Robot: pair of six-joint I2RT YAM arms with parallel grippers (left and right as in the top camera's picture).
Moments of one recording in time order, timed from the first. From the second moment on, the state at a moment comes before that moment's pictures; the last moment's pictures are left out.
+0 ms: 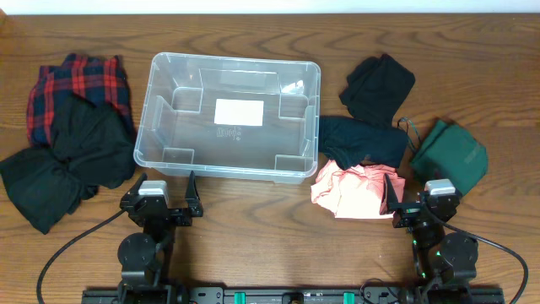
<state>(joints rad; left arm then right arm) -0.02 0.01 0.06 -0.21 0.01 -0.06 0.07 0.01 0.06 -0.20 -0.02 0.01</state>
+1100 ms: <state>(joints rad) -0.02 0.01 0.04 -0.10 -0.04 -0.21 0.07 0.01 0.06 -0.20 -0.02 0.01</state>
